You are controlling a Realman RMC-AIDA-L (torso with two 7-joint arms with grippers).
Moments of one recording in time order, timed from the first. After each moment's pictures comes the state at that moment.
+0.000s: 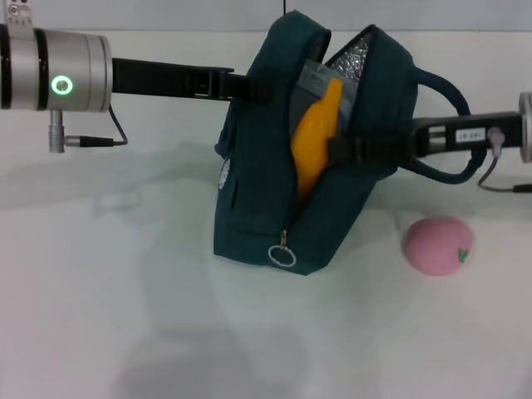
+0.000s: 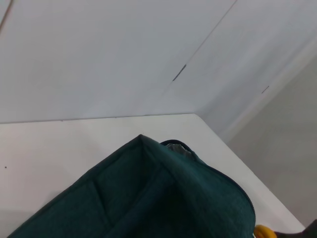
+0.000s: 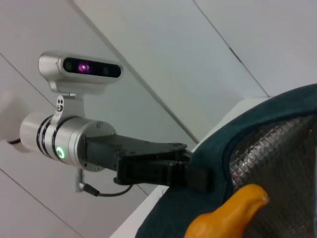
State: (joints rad) left arm -0.63 -2.09 0.93 0.99 1.97 1.48 -2.29; right arm 0.73 1.94 -1.15 -0.51 -1.59 -1.49 1.91
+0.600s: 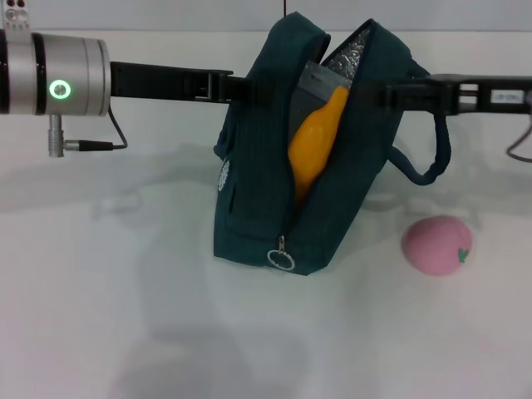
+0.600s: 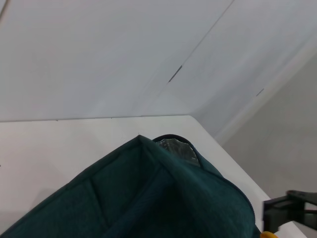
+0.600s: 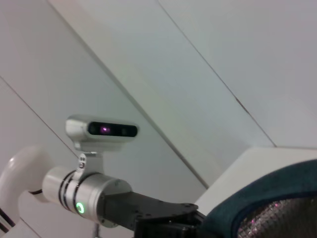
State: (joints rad) left arm -0.62 -2.09 0.94 0.99 1.94 1.49 -2.29; right arm 0.67 1.95 -1.03 -0.65 -1.57 -1.56 1.94
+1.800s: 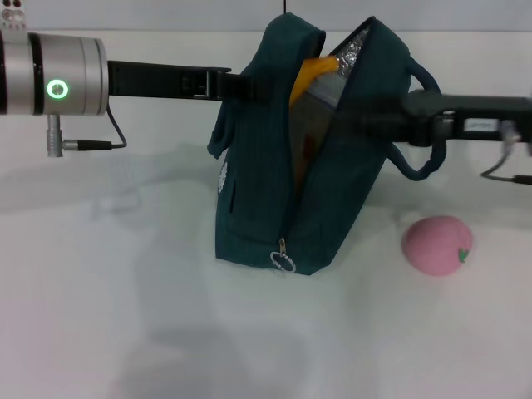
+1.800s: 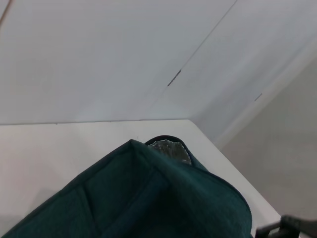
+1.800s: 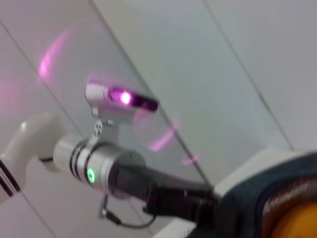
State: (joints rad) left arm -0.61 -2.09 0.94 1.00 1.93 1.48 -2.29; right arm 0.65 2.01 -1.04 -0.65 -1.58 -1.54 1.78
